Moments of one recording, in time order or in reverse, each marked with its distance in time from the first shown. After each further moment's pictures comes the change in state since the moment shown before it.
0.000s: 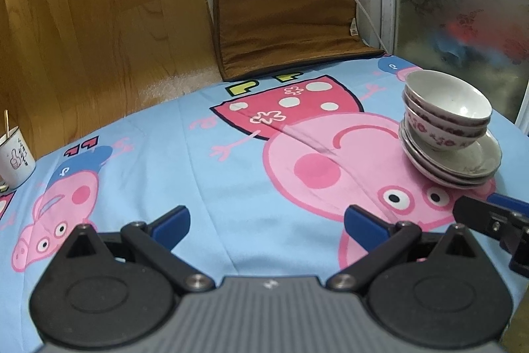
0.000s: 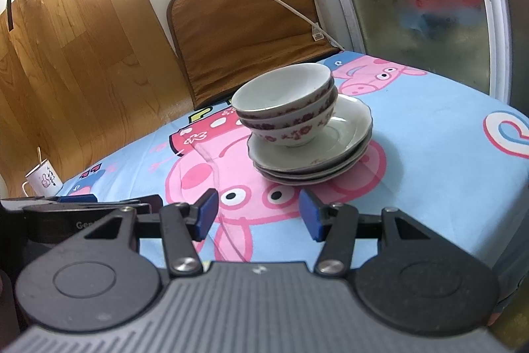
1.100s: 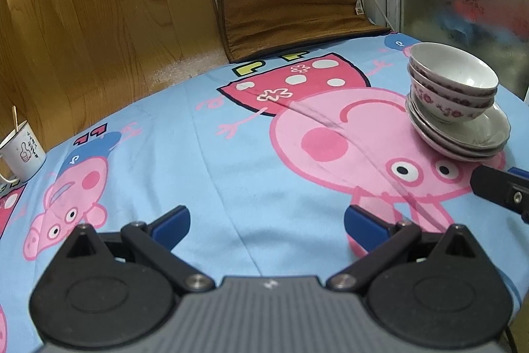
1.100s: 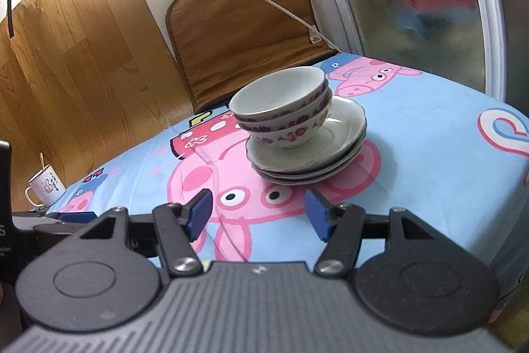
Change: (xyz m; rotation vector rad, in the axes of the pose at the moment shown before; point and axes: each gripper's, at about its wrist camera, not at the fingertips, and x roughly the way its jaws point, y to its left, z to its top) left arm -0.002 -0.005 -0.008 0.035 0.062 0.044; right arm -0.007 -0.002 -0.002 0.019 -0.012 0.001
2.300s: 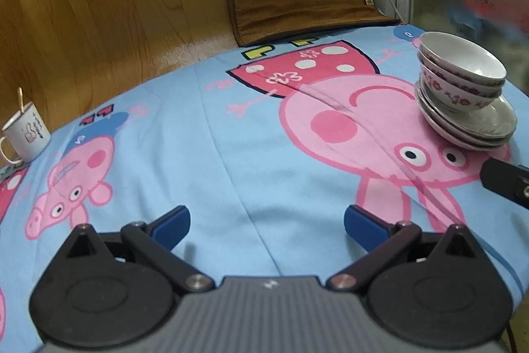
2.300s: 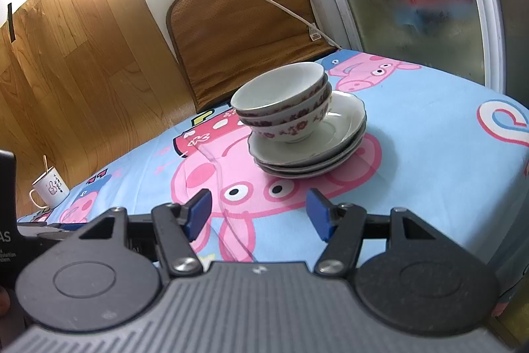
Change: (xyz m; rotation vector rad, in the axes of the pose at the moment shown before) left arm 0.002 0.006 -0.008 -0.029 0.049 0.001; right arm -0.003 0.000 -0.003 0.020 0.003 0.008
